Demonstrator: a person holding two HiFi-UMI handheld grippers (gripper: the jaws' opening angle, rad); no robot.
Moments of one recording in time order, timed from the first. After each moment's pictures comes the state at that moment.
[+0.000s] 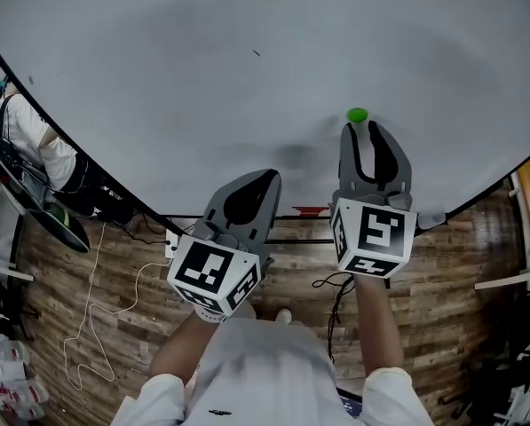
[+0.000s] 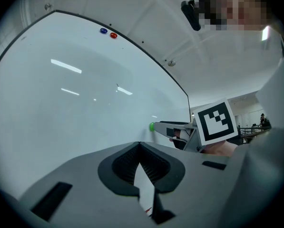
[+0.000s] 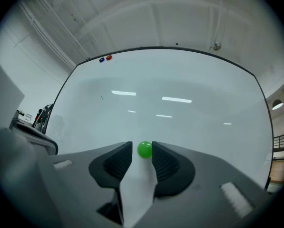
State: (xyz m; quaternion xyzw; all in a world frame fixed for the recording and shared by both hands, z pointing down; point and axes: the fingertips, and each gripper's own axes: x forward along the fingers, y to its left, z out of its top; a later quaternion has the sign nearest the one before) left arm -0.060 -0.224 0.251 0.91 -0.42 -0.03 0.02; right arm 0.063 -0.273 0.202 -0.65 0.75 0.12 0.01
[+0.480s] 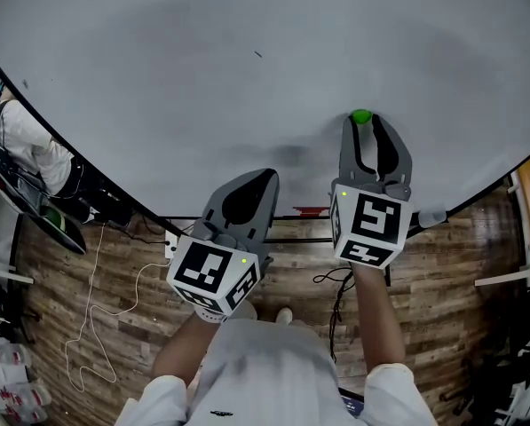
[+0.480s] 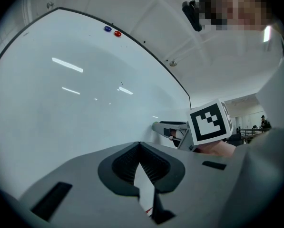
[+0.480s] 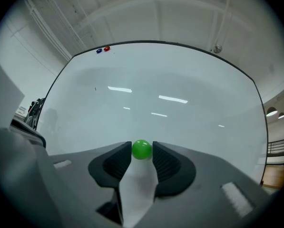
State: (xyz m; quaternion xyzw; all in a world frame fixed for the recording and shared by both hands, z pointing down) left arm -0.068 -0.237 0.255 0.90 -0.42 -0.04 0.03; right arm 0.066 -0.296 0.203 -0.68 0.72 0.13 -0.01
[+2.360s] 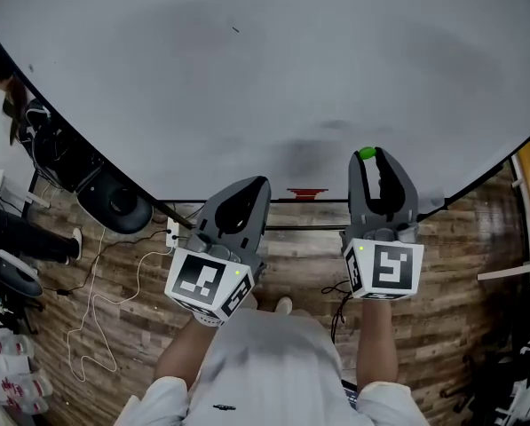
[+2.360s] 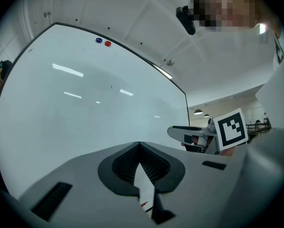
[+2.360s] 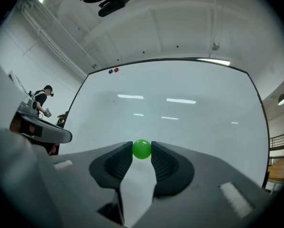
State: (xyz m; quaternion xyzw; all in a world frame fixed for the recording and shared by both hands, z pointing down) left arm -0.058 -0.180 0.270 0.90 -0.44 -0.03 0.01; right arm 0.089 -0.201 0.240 -0.62 0.78 0.14 0.02
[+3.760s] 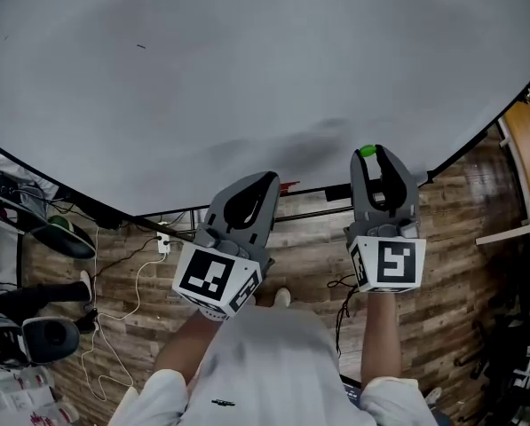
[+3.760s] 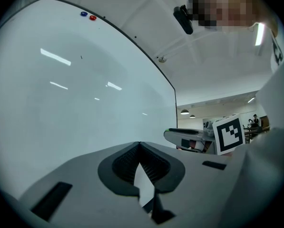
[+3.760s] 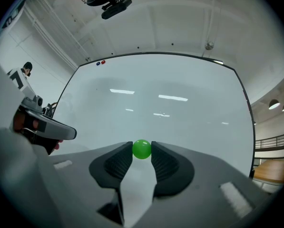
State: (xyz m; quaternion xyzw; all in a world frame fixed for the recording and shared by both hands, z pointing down) left arm 0.037 -0.209 0.296 0.93 -0.36 -0.02 0.03; right arm 0.174 -0.213 0.276 -0.66 0.74 0.13 0.00
